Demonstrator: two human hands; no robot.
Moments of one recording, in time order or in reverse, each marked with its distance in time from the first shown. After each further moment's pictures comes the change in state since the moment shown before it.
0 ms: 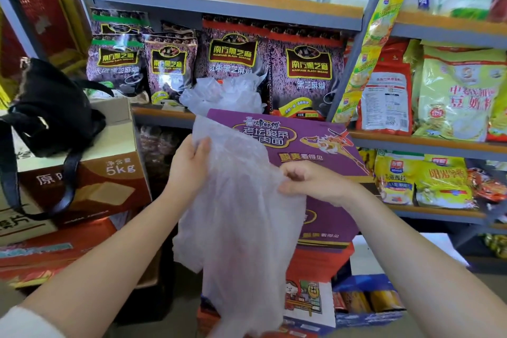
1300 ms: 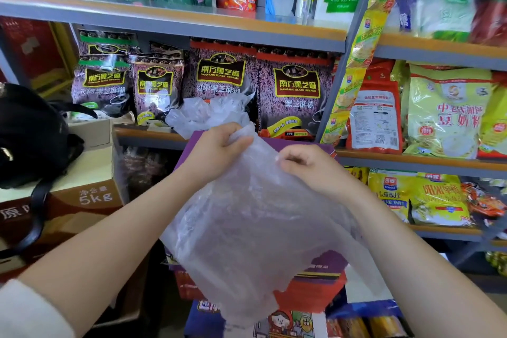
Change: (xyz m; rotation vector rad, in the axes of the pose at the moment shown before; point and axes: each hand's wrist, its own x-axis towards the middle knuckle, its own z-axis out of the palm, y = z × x) left_hand 0.041 0.074 0.052 0.119 -0.389 0.229; right_hand 0.008 -0.021 -0.054 -0.120 0.314 -0.208
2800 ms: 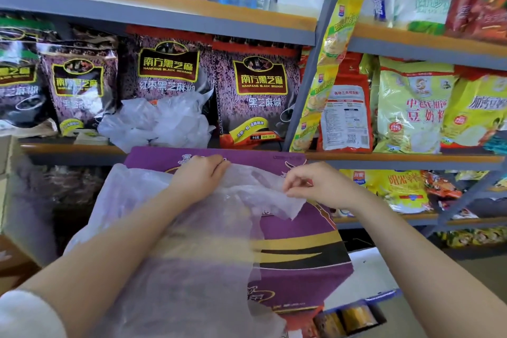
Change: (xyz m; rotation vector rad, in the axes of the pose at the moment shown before) left_hand 0.098 -0.092 0.079 0.495 -0.154 0.115; right_hand 0.030 0.106 -0.068 -0.285 -0.129 0.158
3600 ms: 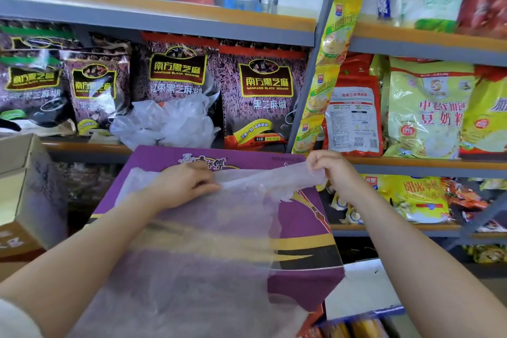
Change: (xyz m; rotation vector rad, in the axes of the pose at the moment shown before) left_hand -0.018 -0.025 -0.013 0.172 -0.139 0.246; right_hand 0.013 0.042 -0.016 0.597 0.254 0.175
